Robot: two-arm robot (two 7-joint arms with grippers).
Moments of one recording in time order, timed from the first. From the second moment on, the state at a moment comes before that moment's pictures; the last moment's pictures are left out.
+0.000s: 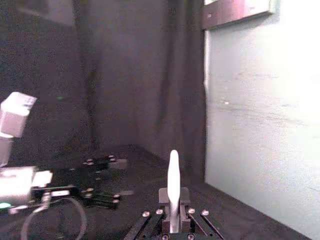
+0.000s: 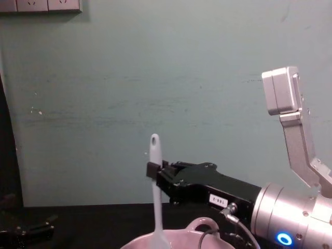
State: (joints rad) left arm -0.20 0.60 0.45 -1.41 -0.25 -0.12 0.03; right arm 0.43 0.21 -0.52 -1.18 0.40 -0.26 0.56
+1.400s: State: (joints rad) left arm -0.20 0.60 0.45 -1.41 -0.25 -0.12 0.03; right arm 0.34 0.31 -0.52 -1.35 0.46 -0.16 0.64
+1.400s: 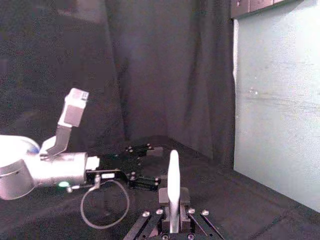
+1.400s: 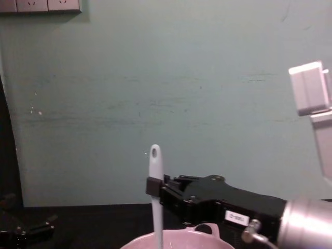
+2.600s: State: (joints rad) left arm -0.20 0.60 0.45 -1.41 -0.25 -0.12 0.03; right arm 0.40 0.22 -0.46 -1.17 0.29 -0.34 0.51
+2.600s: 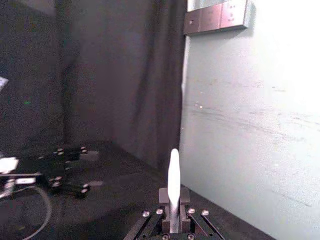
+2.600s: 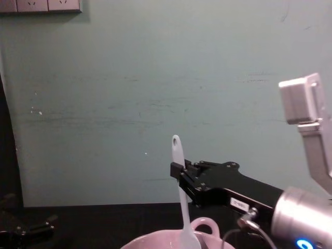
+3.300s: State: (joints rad) left arm -0.20 0.60 0.45 -1.41 -0.25 -0.12 0.03; right arm 0.31 0.31 -0.51 -1.35 0.44 -0.21 0.67
